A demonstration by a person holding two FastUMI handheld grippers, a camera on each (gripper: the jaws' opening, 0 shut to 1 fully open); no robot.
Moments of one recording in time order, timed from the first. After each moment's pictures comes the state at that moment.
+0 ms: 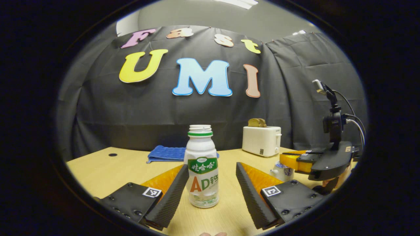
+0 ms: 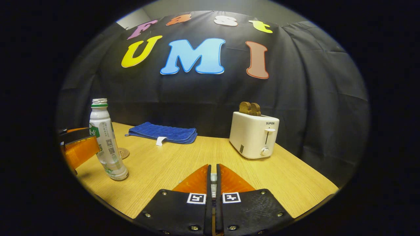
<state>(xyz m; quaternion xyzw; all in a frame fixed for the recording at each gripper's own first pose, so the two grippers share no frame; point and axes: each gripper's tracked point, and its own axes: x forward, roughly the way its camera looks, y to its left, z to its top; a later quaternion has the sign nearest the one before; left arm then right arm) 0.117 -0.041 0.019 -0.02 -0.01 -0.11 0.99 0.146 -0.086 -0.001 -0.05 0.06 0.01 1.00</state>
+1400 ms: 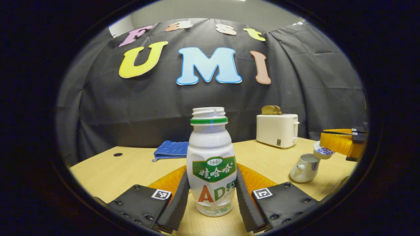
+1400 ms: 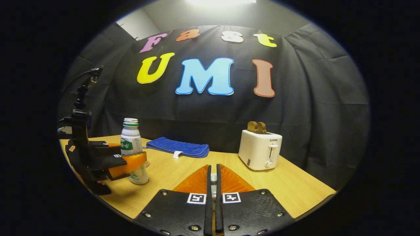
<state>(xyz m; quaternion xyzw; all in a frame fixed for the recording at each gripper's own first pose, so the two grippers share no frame) 0.167 -0.035 -0.003 0.03 0.03 -0.08 1.00 0.088 -0.069 0.035 -0.05 -0.02 0.06 1.00</state>
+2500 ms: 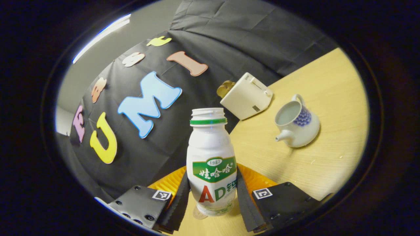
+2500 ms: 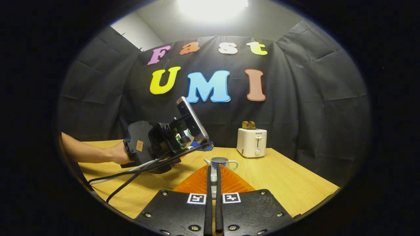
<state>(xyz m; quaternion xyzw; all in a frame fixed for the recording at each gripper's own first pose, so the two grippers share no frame) 0.174 -0.129 -0.006 0.45 -0.01 -0.11 0.89 -0.057 -0.102 0.013 -0.02 -0.04 0.08 1.00</state>
